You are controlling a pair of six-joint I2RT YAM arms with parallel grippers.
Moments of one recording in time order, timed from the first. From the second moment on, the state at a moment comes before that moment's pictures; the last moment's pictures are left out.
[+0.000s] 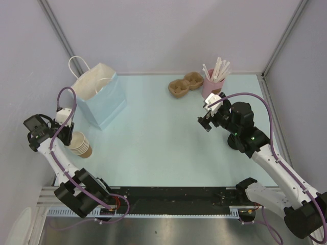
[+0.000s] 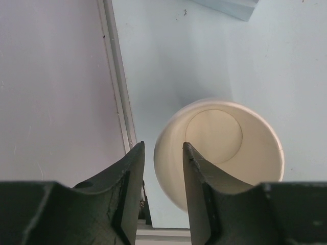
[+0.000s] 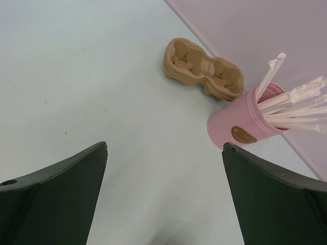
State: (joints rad) left arm 0.79 1.11 0.99 -0.79 0.42 0.89; right arm 0.47 0.95 0.87 -0.16 -0.20 -0.48
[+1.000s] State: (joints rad) left arm 0.79 1.12 0.98 -0.78 0.42 0.89; right arm 0.47 0.95 0.87 -0.16 -0.20 -0.48
